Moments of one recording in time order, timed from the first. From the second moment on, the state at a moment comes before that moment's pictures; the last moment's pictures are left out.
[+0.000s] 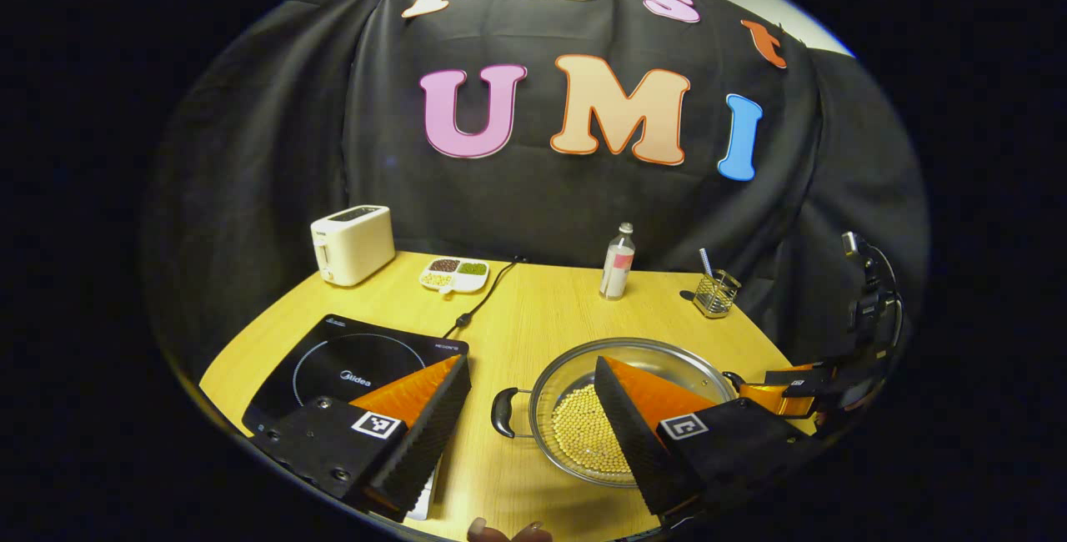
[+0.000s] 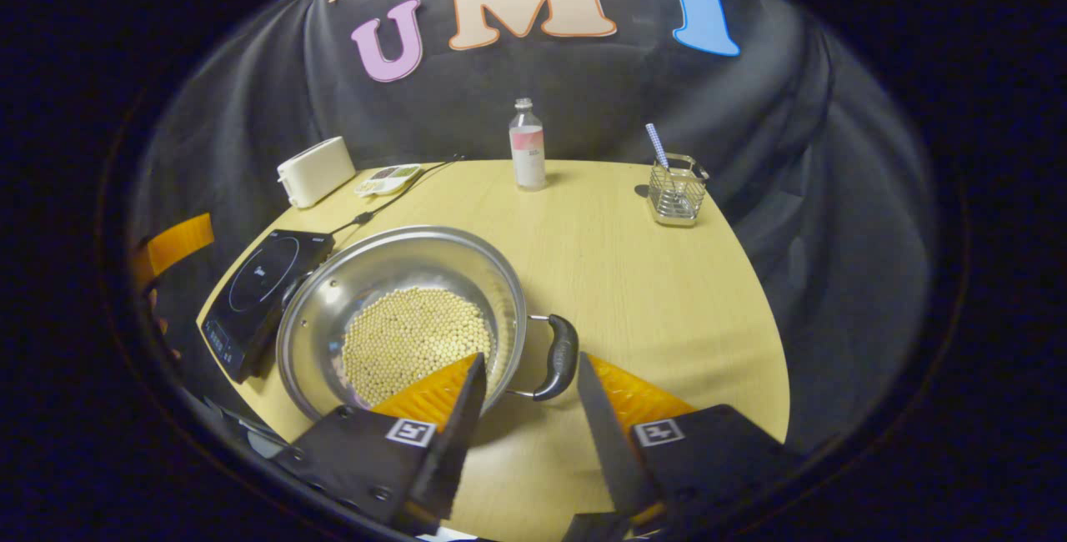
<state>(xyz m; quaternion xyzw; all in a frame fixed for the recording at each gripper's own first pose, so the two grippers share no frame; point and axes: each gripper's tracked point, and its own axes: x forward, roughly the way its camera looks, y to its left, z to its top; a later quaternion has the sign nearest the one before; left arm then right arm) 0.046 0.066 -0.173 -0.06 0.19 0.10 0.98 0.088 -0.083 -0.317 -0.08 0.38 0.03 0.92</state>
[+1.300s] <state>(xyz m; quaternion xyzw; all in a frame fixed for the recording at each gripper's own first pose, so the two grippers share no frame) 0.098 0.086 -0.329 -0.11 0.33 0.07 0.93 0.119 -0.096 -0.398 -0.08 0.45 -0.01 0.89</state>
